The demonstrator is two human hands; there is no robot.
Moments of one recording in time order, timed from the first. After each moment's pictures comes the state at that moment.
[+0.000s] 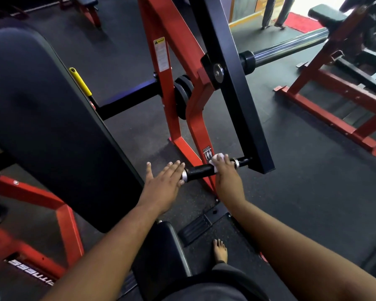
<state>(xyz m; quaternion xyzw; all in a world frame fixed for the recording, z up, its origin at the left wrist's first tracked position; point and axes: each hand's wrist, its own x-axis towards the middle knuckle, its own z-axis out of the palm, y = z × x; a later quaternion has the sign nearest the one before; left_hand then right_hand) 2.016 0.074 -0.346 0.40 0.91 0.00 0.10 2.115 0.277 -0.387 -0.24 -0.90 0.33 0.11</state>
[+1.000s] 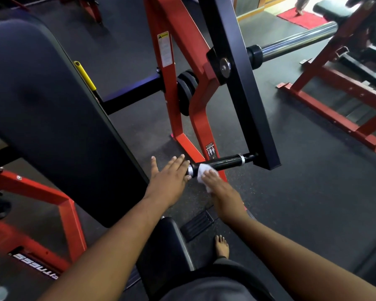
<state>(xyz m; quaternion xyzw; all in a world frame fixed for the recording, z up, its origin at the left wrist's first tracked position) 2.014 0.080 -0.342 0.39 0.91 -0.02 0.09 2.161 0.234 -0.400 -0.07 -0.92 0.35 0.16</state>
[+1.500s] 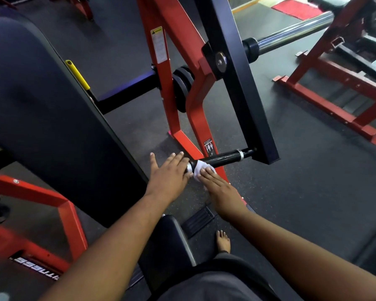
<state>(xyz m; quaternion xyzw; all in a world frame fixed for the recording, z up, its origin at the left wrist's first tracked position) 2.012 0.086 -0.339 0.39 0.92 -0.03 0.07 2.157 0.233 -0.402 -0.02 -0.94 0.30 0.14</state>
